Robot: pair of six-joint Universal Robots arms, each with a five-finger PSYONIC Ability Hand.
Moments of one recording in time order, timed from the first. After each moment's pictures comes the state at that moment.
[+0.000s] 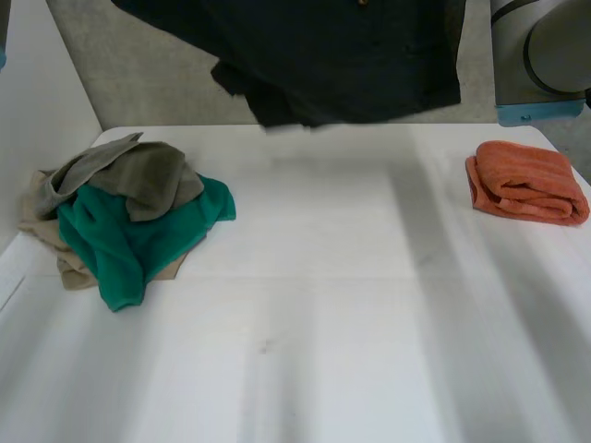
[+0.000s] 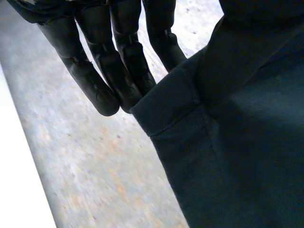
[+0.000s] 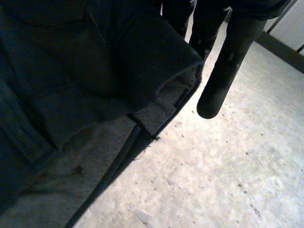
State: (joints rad) left arm 4.29 -1.96 -0.50 3.04 -1.68 3.41; right arm 1.95 -0.90 0.56 -0.53 1.49 2.78; left_hand 1.18 1.20 1.19 1.20 0.97; right_hand 1.12 1.18 1.19 1.20 1.01
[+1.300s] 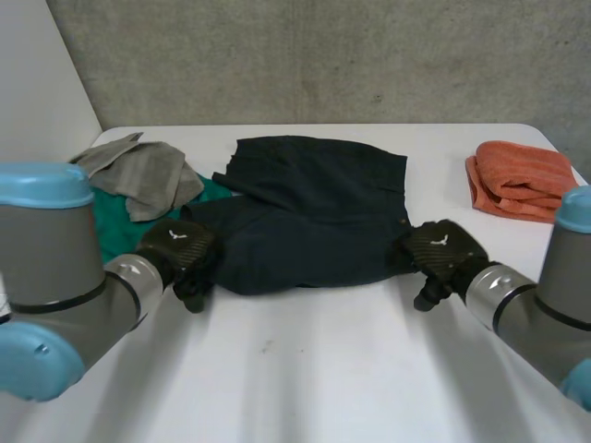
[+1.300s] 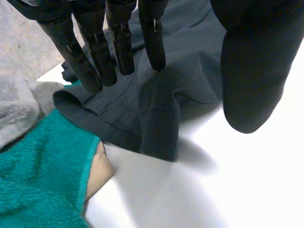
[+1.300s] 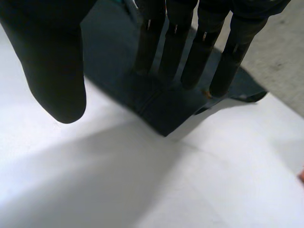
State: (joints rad) left arm 4.29 -1.96 -1.56 3.04 -1.51 3.49; right arm 1.88 -1.18 1.69 -0.08 1.28 2.68; left_hand 0.47 0.47 0.47 0.46 0.29; right_hand 0.65 0.65 0.66 0.66 0.49
